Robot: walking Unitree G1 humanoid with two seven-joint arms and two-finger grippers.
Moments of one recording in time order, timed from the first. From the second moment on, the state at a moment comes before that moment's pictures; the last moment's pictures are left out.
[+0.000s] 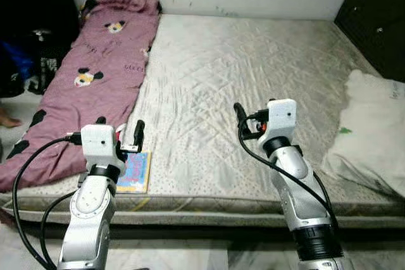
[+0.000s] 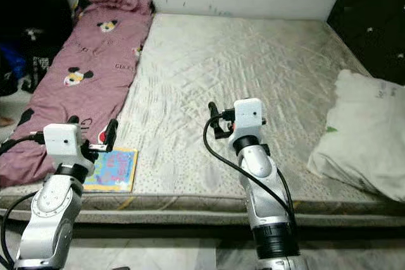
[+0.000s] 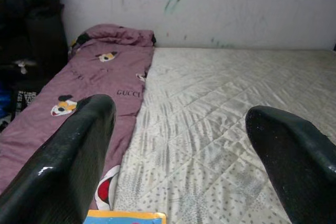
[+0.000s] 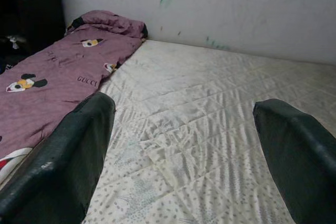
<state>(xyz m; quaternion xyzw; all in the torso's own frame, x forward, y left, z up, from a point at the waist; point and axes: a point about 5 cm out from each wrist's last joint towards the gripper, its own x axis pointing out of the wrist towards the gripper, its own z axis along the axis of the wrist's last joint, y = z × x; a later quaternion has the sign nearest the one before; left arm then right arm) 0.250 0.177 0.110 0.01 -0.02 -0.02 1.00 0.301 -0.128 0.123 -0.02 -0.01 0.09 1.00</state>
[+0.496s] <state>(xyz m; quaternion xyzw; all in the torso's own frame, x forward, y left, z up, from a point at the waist) 0.255 0.157 0.112 -0.01 -0.02 -0.04 1.00 0.298 -0.150 0.112 -0.03 0.01 0.05 1.00</state>
